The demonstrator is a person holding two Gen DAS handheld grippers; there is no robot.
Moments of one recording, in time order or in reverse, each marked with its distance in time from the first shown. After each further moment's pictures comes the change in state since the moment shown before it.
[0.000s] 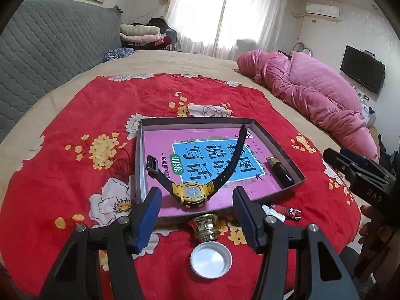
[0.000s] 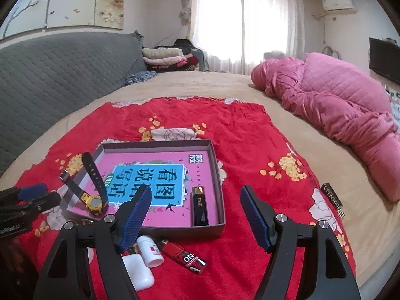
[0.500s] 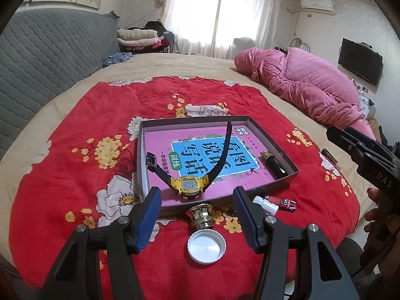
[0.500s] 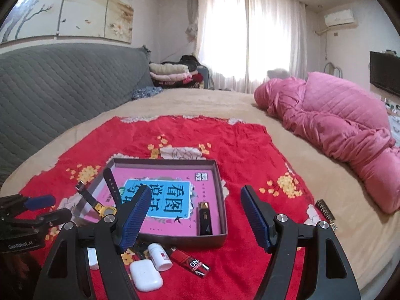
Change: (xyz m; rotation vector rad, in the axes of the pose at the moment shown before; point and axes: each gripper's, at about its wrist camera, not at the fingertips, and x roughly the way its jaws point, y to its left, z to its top) left arm -0.022 -0.012 -0.006 0.041 0.000 0.025; right arm -0.036 0.010 0.009 -0.031 -0.093 0.007
